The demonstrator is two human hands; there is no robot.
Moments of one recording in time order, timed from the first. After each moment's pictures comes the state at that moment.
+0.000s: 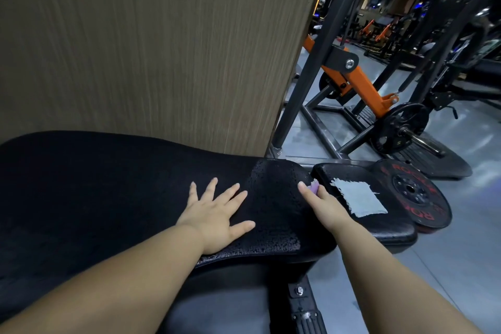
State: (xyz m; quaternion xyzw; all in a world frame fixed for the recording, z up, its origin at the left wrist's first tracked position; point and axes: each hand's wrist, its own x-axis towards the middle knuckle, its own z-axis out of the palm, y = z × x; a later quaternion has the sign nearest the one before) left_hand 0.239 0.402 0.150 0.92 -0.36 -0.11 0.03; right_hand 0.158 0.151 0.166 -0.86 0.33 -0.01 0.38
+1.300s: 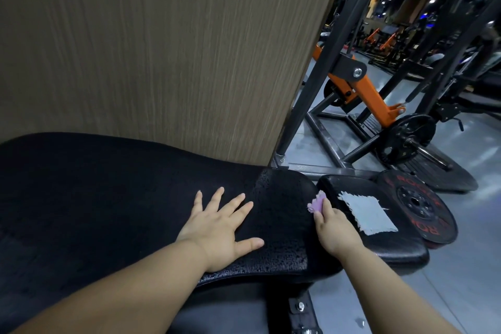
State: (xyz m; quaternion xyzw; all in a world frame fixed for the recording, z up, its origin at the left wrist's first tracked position) left_hand 0.242 0.398 0.151 0.92 -0.37 -0.11 0.02; right_hand 0.165 0.139 0.140 -0.94 0.30 0.01 0.17
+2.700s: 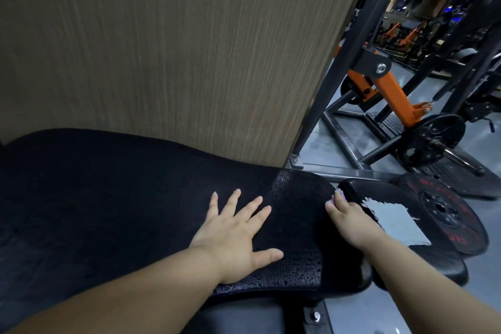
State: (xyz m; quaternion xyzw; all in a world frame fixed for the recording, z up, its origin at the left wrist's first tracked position) left_hand 0.245 0.396 0.147 0.92 -0.39 -0.11 0.03; right_hand 0.197 0.128 0.156 -0.93 0.30 0.05 0.21
